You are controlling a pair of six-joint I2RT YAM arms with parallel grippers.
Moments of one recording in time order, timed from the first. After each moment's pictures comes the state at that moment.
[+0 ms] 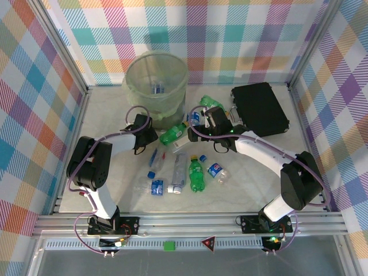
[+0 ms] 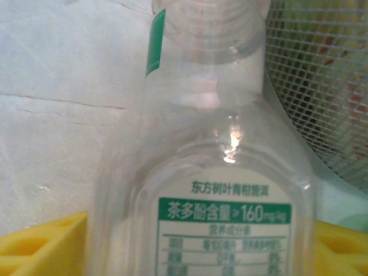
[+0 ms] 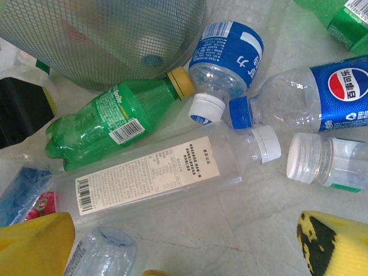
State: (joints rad) left arm -0.31 1.78 0.96 -0.19 -0.20 -0.74; right arm 0.65 1.55 1.12 -0.35 0.03 0.37
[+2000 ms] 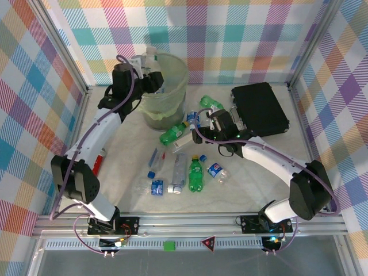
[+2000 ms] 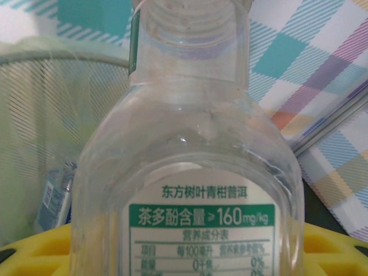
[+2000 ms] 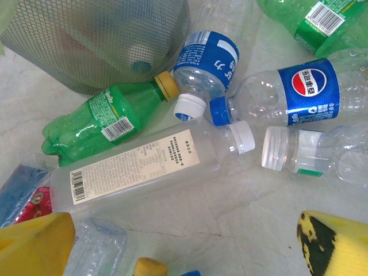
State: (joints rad) left arm -0.28 1.62 1.55 -0.23 0.16 -0.39; right arm 0.65 1.44 1.04 -0.34 0.08 0.37
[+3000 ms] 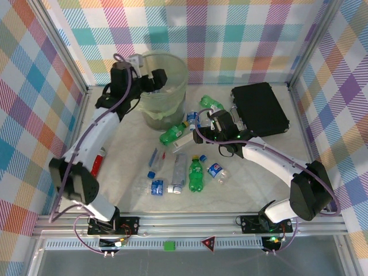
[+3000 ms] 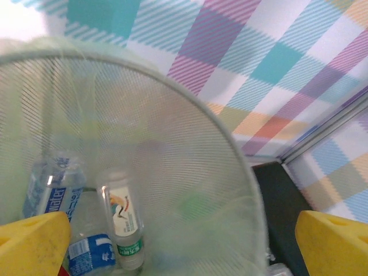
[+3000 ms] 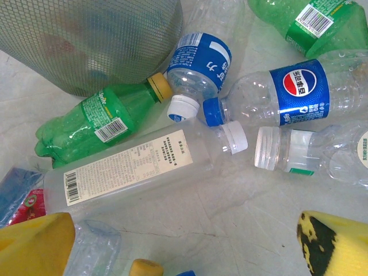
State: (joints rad) left arm -0.28 1.54 1.55 -0.29 0.14 -0.45; right arm 0.65 1.43 1.03 -0.34 0.10 0.37
